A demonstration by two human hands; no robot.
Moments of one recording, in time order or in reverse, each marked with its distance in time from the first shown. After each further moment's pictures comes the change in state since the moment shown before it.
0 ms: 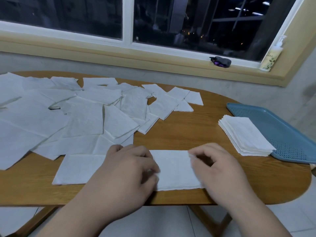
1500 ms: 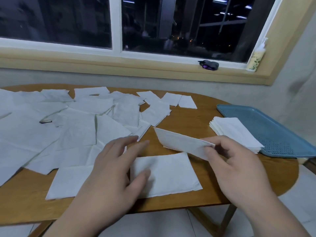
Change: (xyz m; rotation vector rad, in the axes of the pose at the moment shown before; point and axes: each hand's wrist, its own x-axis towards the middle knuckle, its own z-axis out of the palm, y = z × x) left_hand -0.003 -0.006 -0.003 -0.171 0.209 -0.009; right_hand -0.012 -0.019 -0.042 0.043 0.159 0.024
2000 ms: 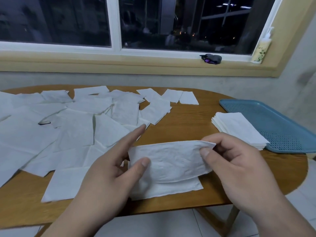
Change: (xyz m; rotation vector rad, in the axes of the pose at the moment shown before) left_hand 0.007 0.031 -0.007 -0.345 0.034 -0.199; right_hand -0.001 0.000 -0.001 0.437 -0.138 -0.042
